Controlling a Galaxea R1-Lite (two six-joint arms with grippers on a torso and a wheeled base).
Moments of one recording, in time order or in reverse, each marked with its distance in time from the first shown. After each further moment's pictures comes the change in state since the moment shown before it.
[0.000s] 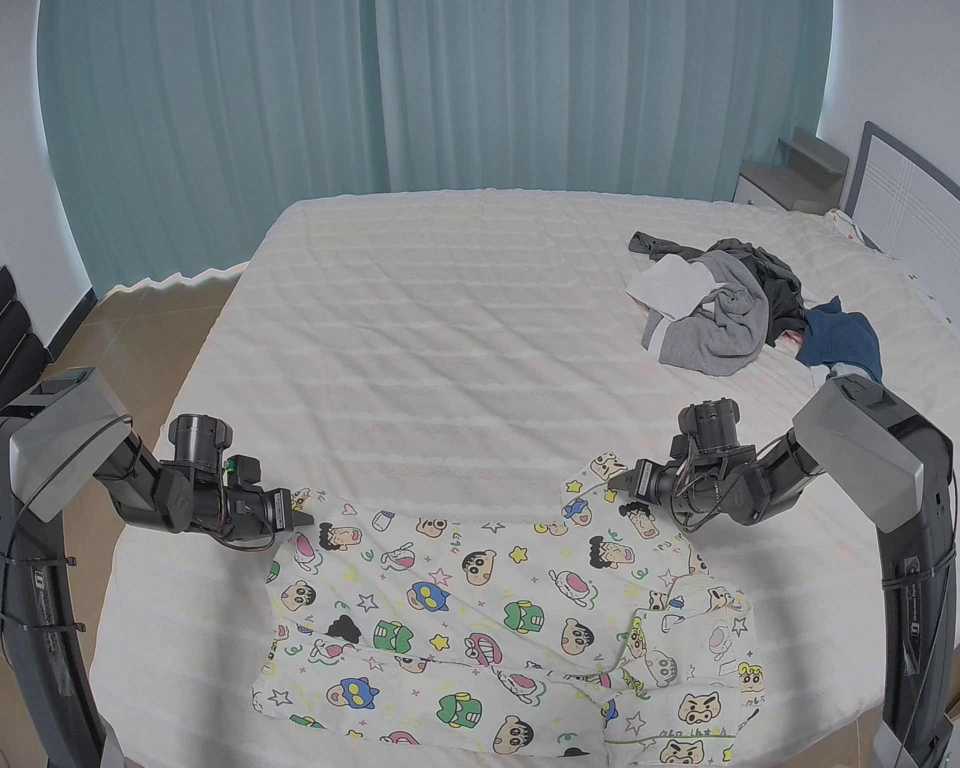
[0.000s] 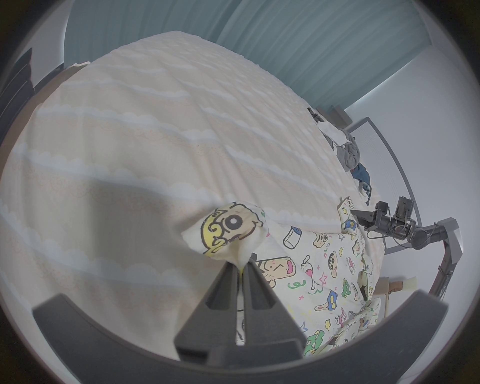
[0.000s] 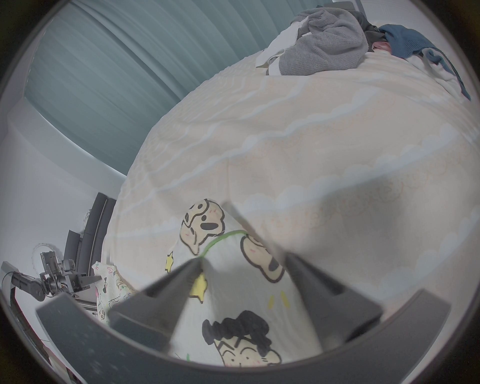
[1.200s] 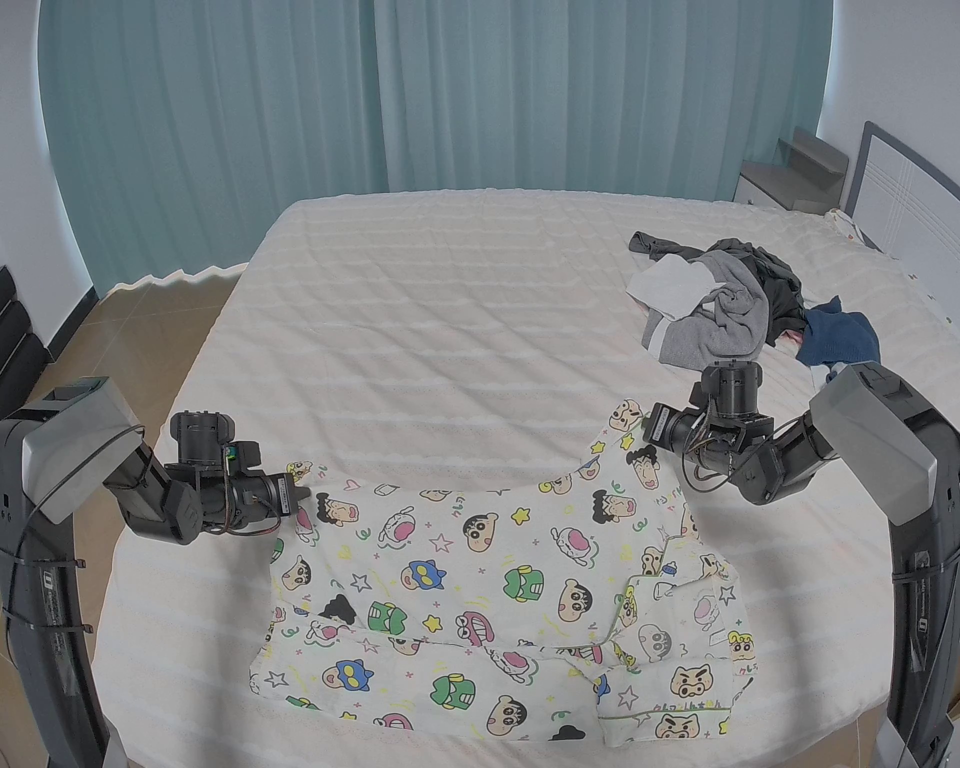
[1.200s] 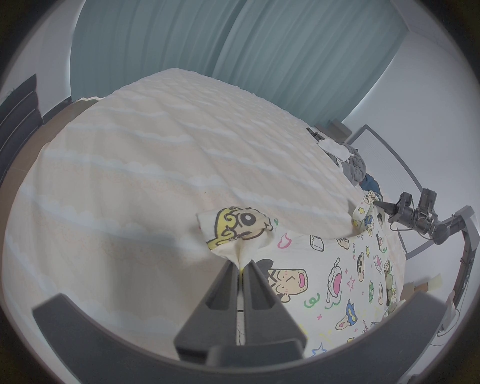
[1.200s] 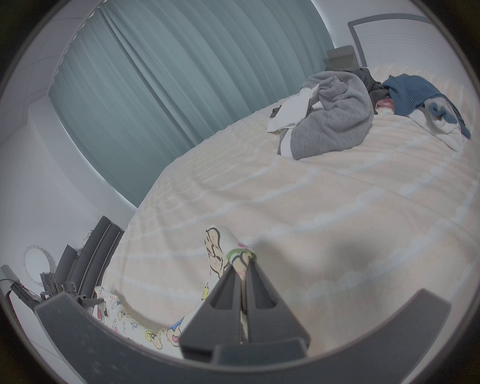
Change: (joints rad) left arm -0.014 0.036 0.021 -0.261 0.119 -0.009; right arm -0.035 -0.035 -0.046 -0.206 -0.091 -0.030
